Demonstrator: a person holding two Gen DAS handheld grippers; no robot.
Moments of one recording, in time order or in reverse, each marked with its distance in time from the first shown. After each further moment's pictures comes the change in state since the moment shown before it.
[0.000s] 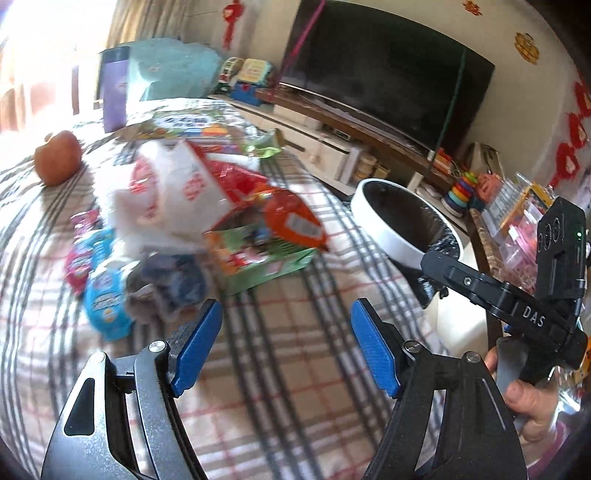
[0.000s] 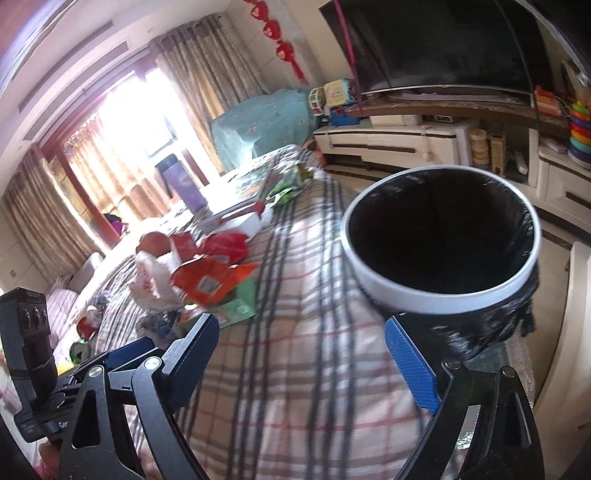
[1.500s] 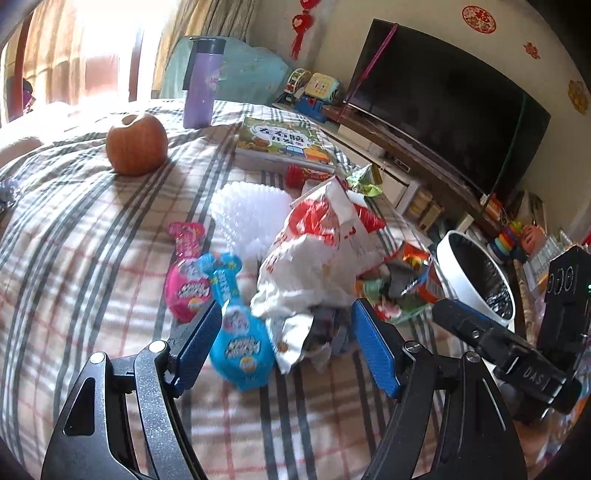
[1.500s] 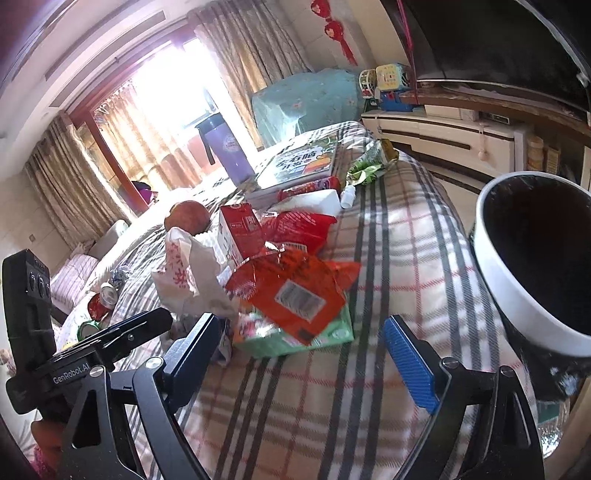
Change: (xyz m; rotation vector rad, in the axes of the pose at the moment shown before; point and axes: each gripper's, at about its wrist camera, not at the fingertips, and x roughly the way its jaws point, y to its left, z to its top) left arm -0.002 0.093 0.026 -0.158 -0.055 0.128; right arm 0.072 0.069 0.004 -0.099 0.069 0.113
